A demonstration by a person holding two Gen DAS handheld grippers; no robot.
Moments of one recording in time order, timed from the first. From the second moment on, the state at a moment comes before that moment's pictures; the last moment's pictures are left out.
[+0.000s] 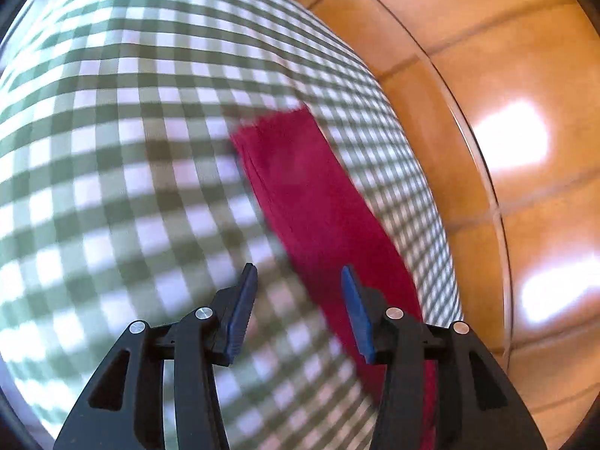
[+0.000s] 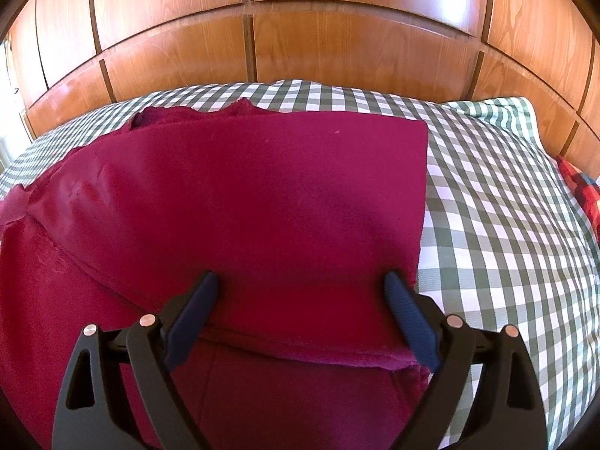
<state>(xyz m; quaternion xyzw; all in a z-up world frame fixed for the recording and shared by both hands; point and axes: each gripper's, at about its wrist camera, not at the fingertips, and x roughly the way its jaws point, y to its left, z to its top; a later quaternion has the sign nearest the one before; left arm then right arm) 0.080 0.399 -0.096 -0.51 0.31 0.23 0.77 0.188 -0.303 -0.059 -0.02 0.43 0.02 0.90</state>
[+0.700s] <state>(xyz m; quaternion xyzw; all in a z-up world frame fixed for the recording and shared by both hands) 0.176 0.212 0.030 -0.35 0.27 -0.04 0.90 0.185 -0.303 -0.059 -0.02 0.43 0.02 0.90</state>
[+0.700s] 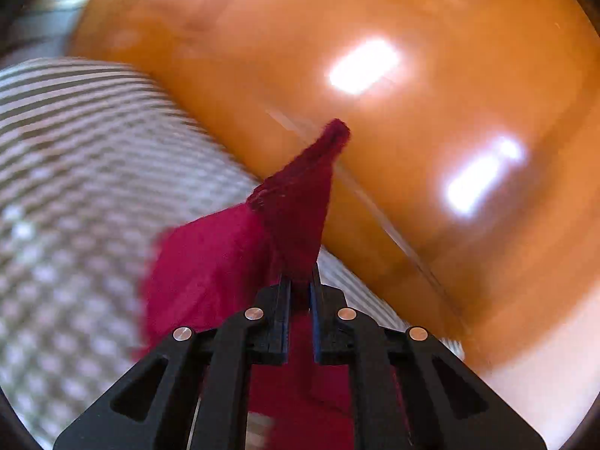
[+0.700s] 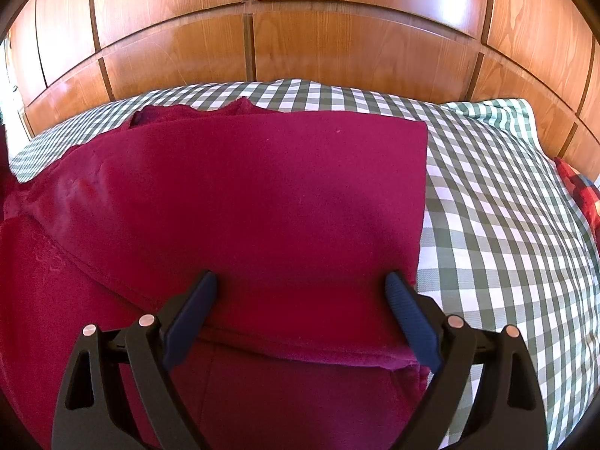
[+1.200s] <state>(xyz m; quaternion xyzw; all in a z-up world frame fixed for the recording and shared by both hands) 0.167 -0.039 -0.075 -0.15 0.44 -0.19 0.86 0.185 -0.310 -0.058 0.01 0.43 0.03 0.90</state>
